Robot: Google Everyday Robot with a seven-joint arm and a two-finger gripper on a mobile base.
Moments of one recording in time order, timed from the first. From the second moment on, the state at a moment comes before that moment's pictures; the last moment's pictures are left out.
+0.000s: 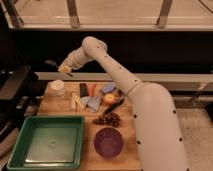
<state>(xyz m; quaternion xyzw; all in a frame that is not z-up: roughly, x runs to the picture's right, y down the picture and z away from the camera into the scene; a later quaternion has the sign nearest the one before) -0.247 -0.119 0.810 -0.25 -0.41 0.13 0.87</state>
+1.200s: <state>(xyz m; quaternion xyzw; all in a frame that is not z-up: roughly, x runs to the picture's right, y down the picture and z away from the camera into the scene) -0.272 -0.097 0.847 -0.26 -0.31 0.00 0.92</state>
